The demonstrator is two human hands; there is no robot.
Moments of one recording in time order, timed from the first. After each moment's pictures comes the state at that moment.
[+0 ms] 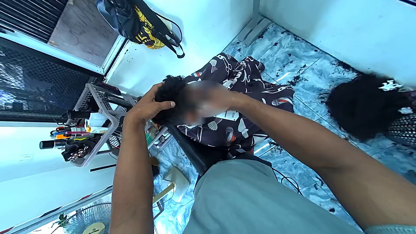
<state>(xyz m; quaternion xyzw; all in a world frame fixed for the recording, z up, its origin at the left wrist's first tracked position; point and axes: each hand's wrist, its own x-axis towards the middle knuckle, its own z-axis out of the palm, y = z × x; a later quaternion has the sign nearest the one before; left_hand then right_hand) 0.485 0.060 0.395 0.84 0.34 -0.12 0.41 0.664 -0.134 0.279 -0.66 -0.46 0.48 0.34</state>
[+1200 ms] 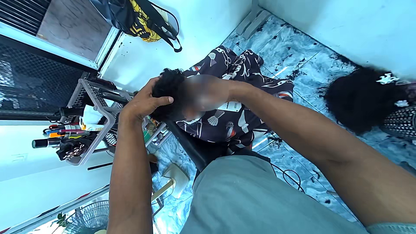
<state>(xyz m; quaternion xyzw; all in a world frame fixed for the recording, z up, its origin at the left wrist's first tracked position) 0.480 0.065 0.392 0.84 0.31 -0.12 0.43 0.670 -0.131 0.280 -0.65 -0.45 0.51 0.34</state>
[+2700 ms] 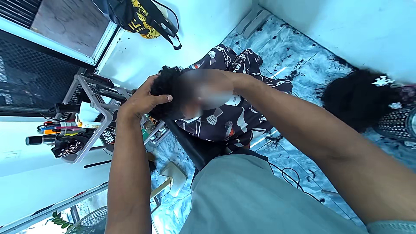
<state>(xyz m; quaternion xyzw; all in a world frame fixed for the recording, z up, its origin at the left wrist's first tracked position) 0.476 0.066 0.390 0.84 0.31 -0.11 0.43 0.680 -0.127 0.294 -0.67 -0.44 0.50 0.33</state>
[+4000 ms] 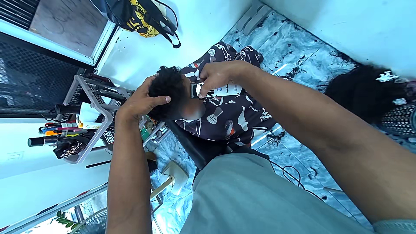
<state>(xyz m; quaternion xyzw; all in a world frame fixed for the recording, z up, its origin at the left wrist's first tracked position) 0.470 0.070 0.389 0.84 0.31 -0.11 0.43 0.694 -0.111 0.310 -0.65 -0.42 0.55 0.30</state>
